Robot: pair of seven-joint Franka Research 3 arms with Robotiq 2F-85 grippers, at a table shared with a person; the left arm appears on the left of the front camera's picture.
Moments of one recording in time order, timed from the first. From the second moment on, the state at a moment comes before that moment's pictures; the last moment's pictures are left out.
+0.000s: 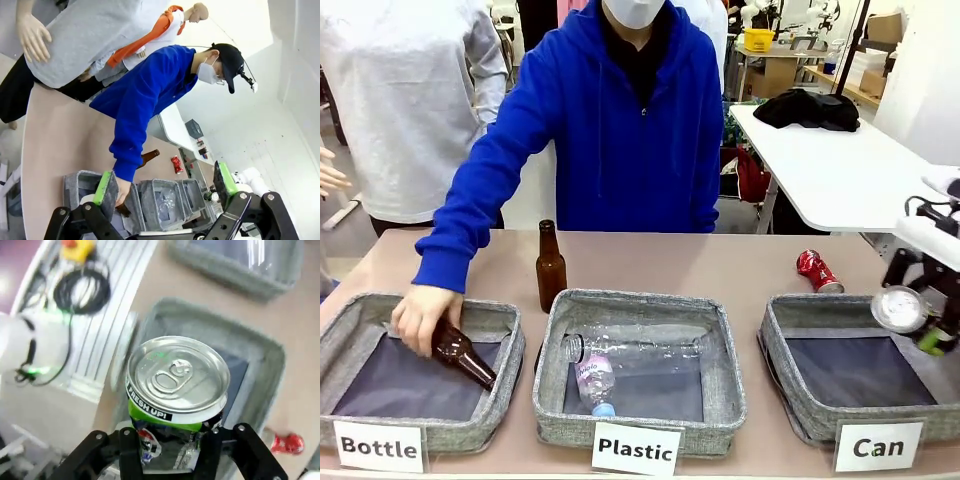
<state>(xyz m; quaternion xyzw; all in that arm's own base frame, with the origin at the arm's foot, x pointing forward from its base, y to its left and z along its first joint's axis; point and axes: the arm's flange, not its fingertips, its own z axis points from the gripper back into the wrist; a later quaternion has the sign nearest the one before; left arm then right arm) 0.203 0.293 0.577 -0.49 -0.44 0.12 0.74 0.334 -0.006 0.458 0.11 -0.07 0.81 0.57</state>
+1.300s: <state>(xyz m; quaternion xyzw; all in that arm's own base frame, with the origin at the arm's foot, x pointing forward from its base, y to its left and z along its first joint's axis) 0.277 0.190 0.491 -0.60 -0.34 0.12 0.72 0.330 -0.002 0.447 0.10 -0.07 0.76 0.64</state>
